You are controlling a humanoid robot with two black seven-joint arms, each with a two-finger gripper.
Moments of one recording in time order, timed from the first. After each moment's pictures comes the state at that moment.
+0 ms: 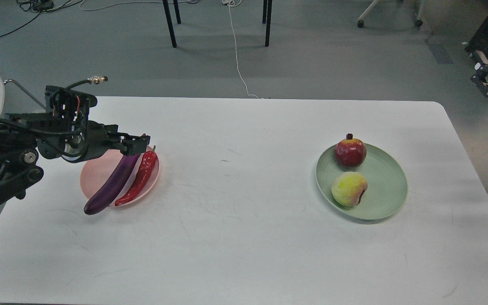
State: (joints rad) left arm -0.82 0.79 -0.52 -1.36 1.58 -0.44 0.09; right arm 0.76 -0.74 0.73 0.69 0.07 0.49 0.31
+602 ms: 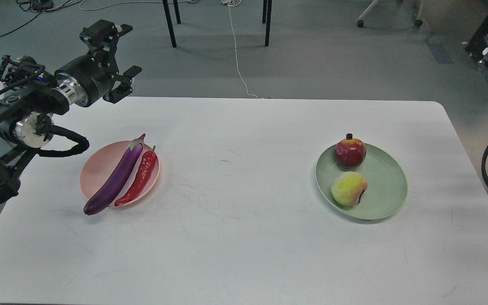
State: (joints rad) left arm -0.80 0.51 -0.80 -0.94 0.18 -0.20 -0.09; right arm 0.80 -0.60 0.81 0.53 0.10 0.49 0.29
